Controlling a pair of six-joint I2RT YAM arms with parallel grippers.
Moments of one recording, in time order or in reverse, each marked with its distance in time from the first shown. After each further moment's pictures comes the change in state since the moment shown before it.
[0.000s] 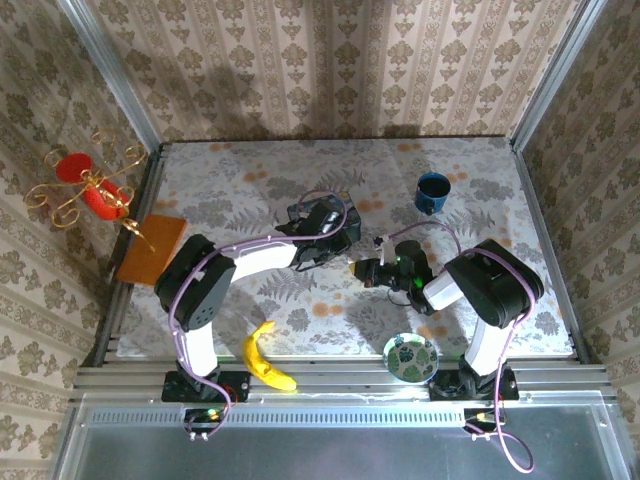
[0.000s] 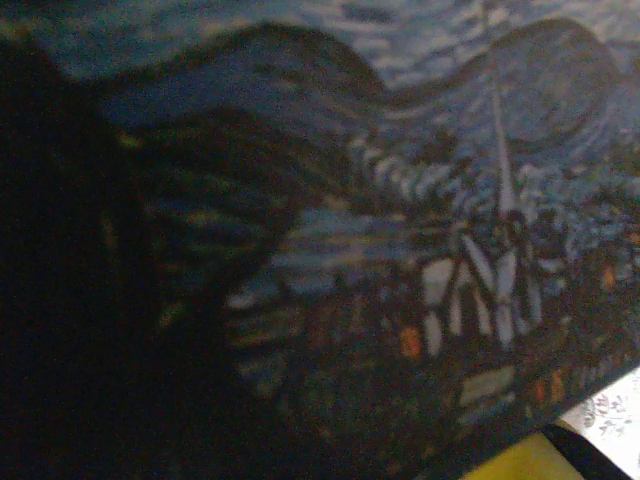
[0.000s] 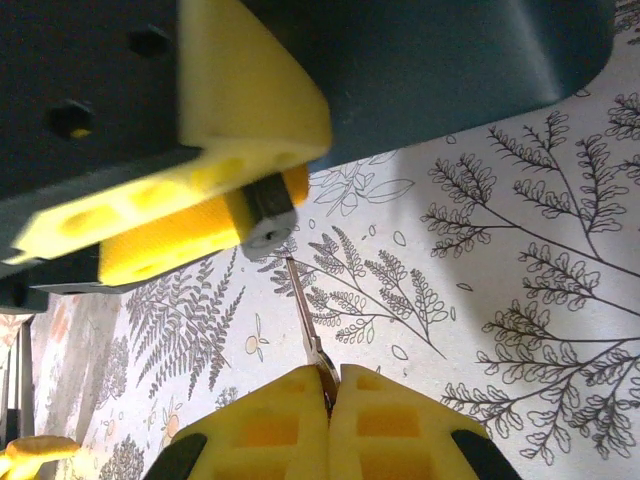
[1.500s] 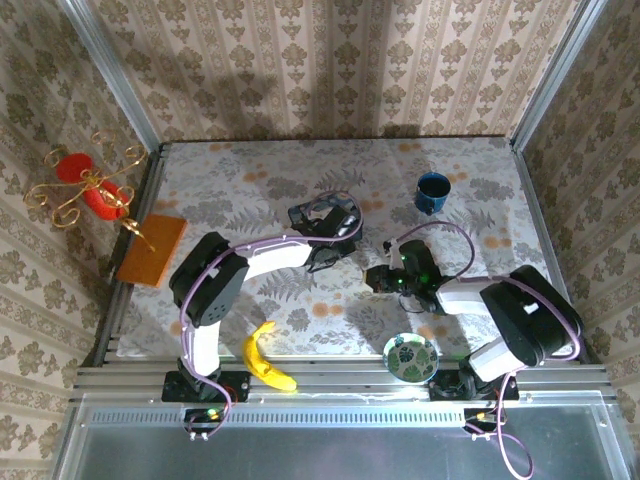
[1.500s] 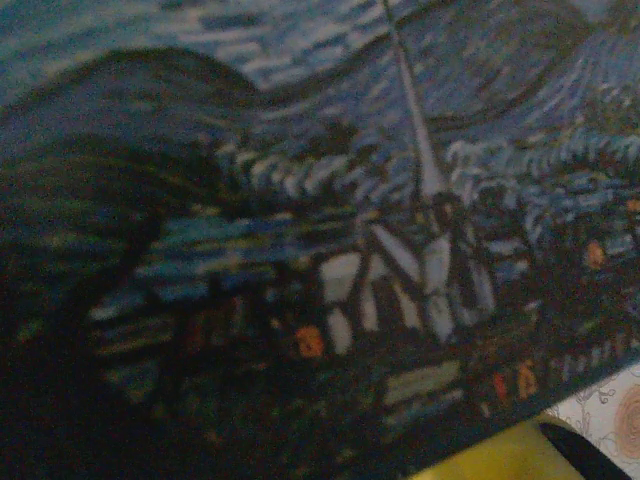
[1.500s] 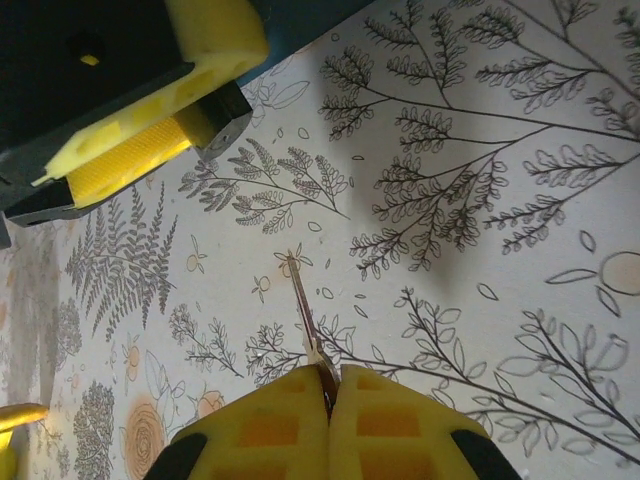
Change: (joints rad) left arm -0.062 0.082 0.102 -0.112 -0.155 0.063; right arm 0.000 -0.233 -0.009 -0.439 0.081 -0.011
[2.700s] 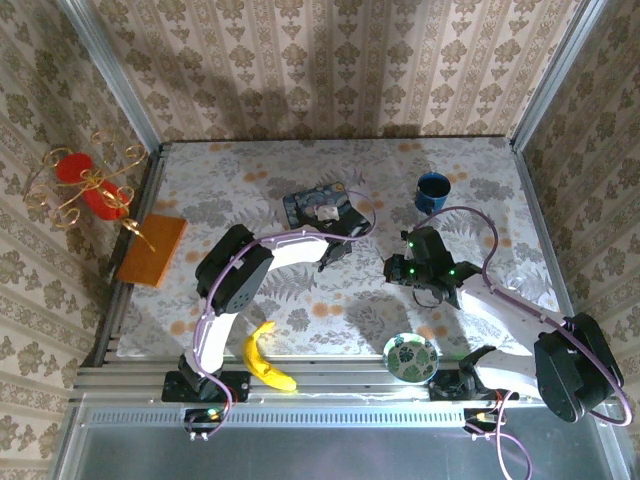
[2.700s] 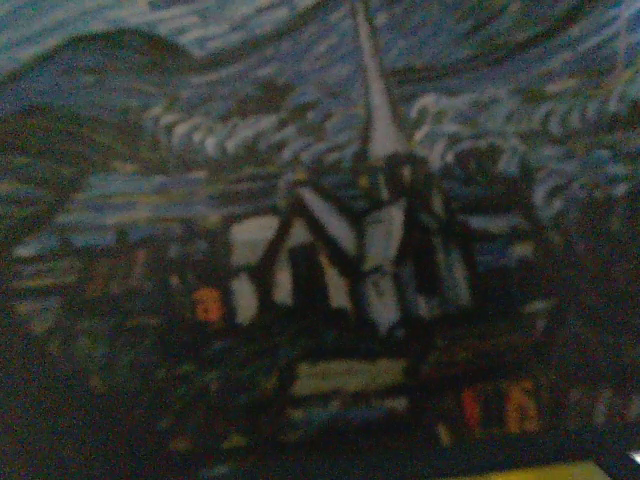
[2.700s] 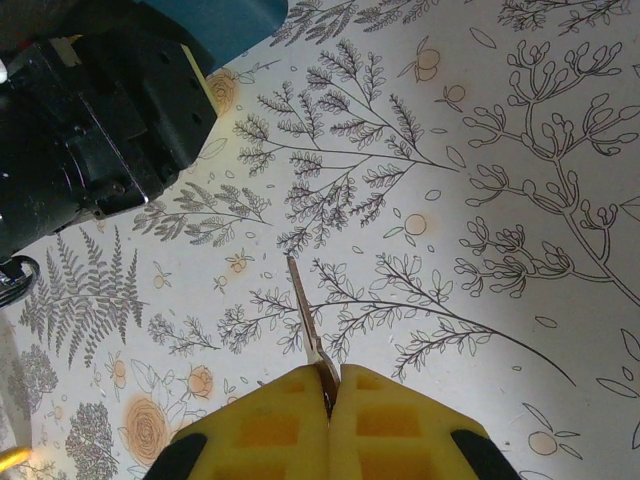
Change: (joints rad) left arm -0.015 0.180 0.156 -0.136 -0.379 0.195; right arm -0.016 -0.362 0.179 -0.703 0.232 0.035
